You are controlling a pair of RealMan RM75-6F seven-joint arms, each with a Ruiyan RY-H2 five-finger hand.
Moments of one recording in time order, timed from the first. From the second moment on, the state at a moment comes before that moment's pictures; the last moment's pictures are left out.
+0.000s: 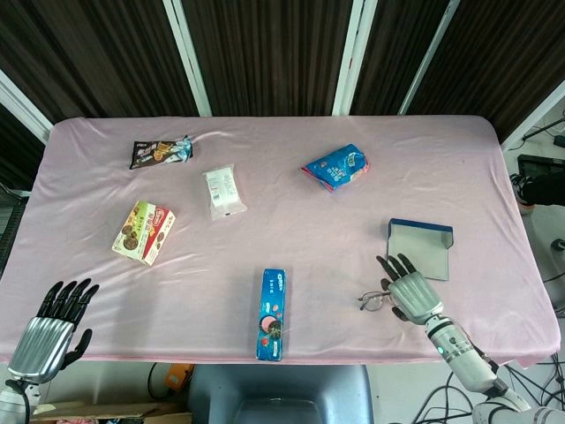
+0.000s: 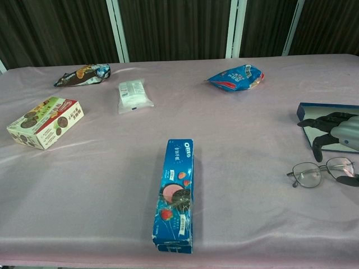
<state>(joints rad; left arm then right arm) -0.09 -1.13 0.07 -1.61 1.68 1.48 0.15 0.43 -1.37 -0.01 -1.45 -1.41 1.00 -0.44</state>
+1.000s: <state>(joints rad) -0.09 -1.12 0.07 -1.60 1.69 1.49 0.14 0.44 -1.42 -0.02 -1.40 -1.38 1.00 -0.46</state>
